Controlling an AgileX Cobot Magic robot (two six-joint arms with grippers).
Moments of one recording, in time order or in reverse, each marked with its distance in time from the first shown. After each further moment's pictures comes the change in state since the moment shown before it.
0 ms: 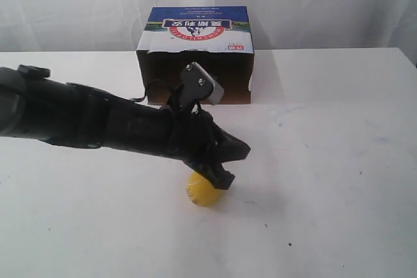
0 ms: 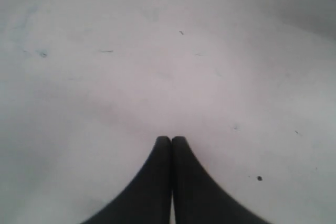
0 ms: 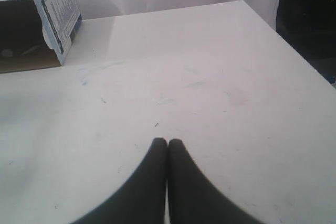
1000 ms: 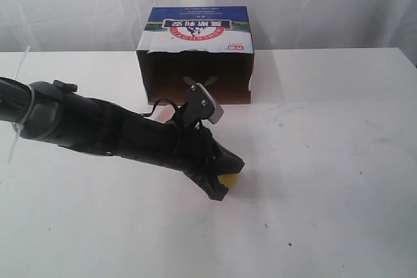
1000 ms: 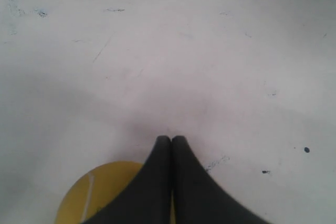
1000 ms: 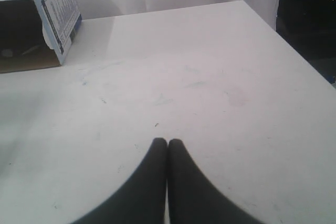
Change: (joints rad) left arm 0.043 0.172 -0.059 0.000 0.047 0.099; right arm 0.000 0.000 0.000 0.000 0.000 0.000
